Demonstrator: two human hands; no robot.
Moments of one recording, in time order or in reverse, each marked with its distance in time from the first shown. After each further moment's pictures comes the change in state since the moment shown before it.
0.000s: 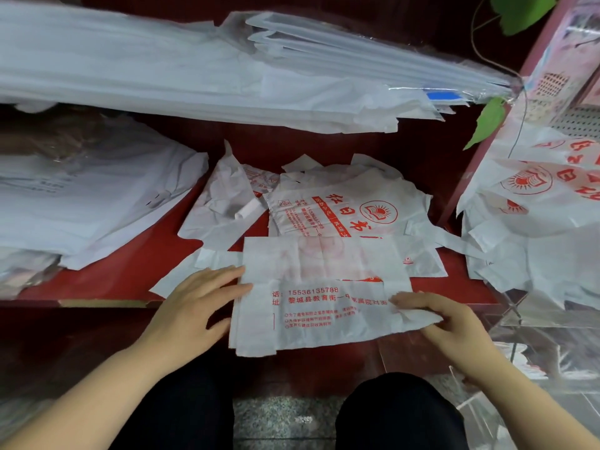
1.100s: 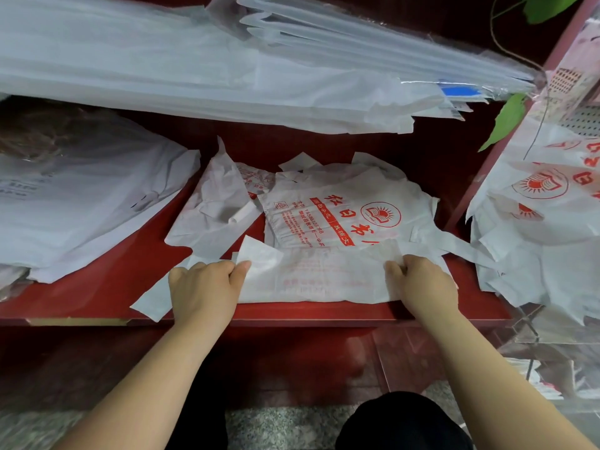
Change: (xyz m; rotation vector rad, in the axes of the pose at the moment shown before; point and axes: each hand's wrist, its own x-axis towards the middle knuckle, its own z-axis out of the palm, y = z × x) left_hand 0.069 0.017 0.020 0.206 0.044 -0.714; right_hand 0.090 -0.012 0.027 -0.635 0.159 0.479
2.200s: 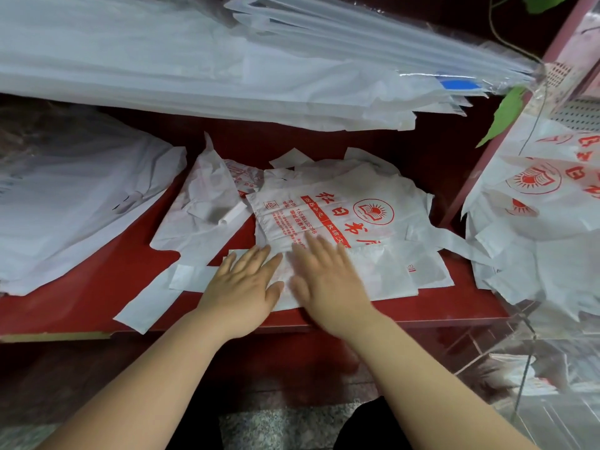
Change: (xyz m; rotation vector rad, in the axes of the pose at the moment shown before) left_hand 0.012 0.025 0.006 0.132 -0.524 0.424; right_hand -0.022 -0.074 0.043 -0.132 -0.007 -0.657
